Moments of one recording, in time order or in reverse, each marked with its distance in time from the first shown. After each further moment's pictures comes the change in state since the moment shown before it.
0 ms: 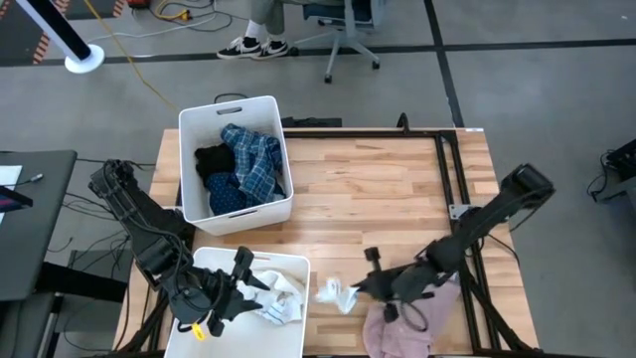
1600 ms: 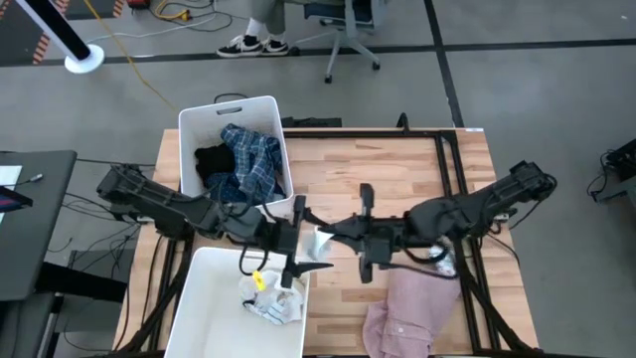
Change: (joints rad) left arm 0.467 0.096 0.000 0.730 0.304 0.222; right arm -0.187 -0.014 0.644 -0.030 0.034 -0.761
